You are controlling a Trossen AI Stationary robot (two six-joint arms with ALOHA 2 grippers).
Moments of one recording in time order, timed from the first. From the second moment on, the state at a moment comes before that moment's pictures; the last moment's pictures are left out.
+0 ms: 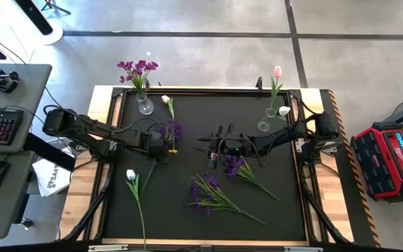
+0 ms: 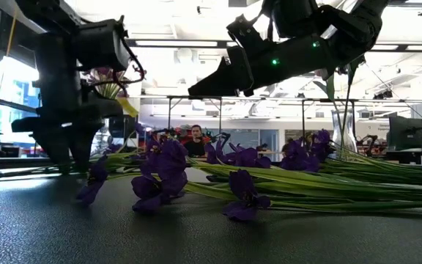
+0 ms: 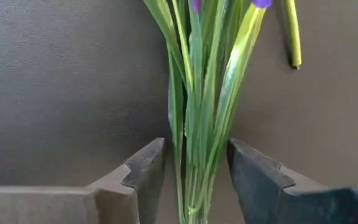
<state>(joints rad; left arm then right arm) -0.03 1.42 0.63 -0.59 -0.12 -1.23 0.04 1.79 0.82 0.72 0.23 -0.16</state>
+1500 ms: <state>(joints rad) 0.28 0.68 0.48 0.37 -0.66 0.28 0.05 1.79 0.82 0.76 0.23 -0.16</state>
